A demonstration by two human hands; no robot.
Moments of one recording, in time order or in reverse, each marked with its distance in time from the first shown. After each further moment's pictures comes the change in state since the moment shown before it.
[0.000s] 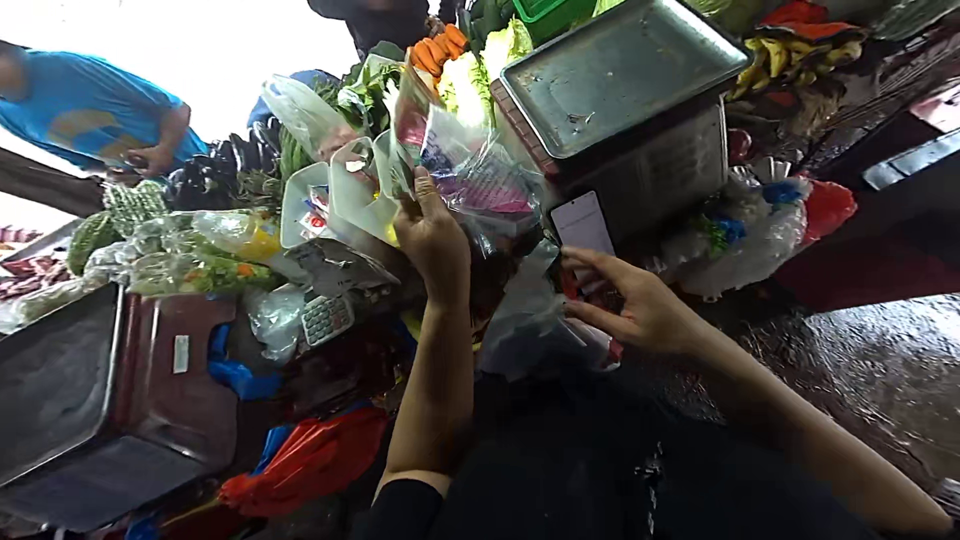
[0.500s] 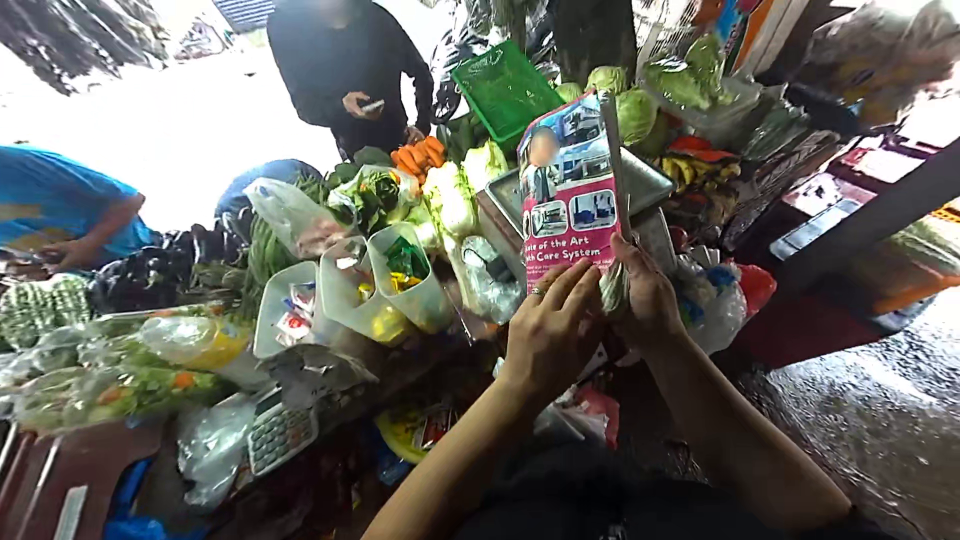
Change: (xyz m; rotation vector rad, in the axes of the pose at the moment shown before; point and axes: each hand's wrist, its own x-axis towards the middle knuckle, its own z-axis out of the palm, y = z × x) left_hand -0.046 0.015 0.045 0.158 -0.639 0.905; right_hand 0.091 -0.034 -0.034 0.862 0.680 0.157
